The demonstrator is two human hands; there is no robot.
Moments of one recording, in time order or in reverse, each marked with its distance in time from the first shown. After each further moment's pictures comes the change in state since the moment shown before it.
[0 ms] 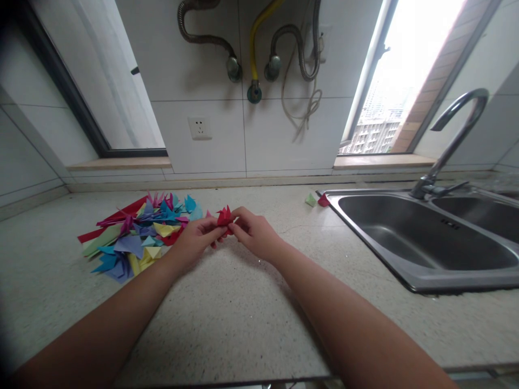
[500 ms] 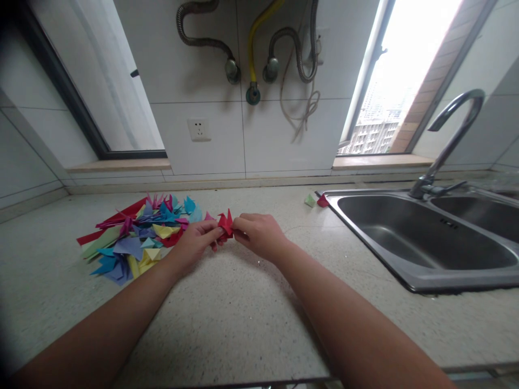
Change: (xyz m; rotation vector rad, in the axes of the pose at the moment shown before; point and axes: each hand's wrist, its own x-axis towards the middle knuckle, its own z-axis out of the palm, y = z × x) left_hand 0.001 0.000 0.003 -0.074 0.001 -0.058; right_hand 0.000 0.001 -0.016 -0.613 -0.003 -0.335
